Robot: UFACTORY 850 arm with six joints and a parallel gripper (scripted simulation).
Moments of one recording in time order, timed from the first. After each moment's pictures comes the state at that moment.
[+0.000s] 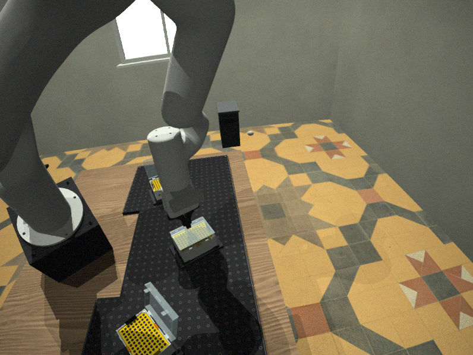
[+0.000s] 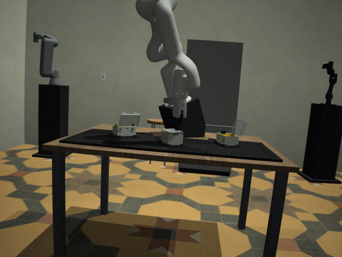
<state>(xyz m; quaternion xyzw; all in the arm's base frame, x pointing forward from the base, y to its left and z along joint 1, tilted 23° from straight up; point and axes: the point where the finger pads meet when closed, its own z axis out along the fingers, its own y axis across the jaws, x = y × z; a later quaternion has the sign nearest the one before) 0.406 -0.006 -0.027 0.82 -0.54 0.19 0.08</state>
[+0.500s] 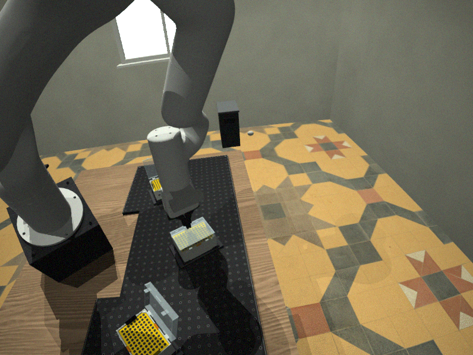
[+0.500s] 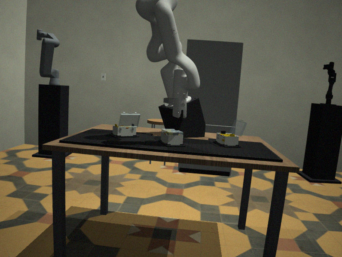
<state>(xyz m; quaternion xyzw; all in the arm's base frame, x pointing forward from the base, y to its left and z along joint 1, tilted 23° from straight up) 0.406 -0.006 -0.027 0.82 -0.54 0.19 0.08</state>
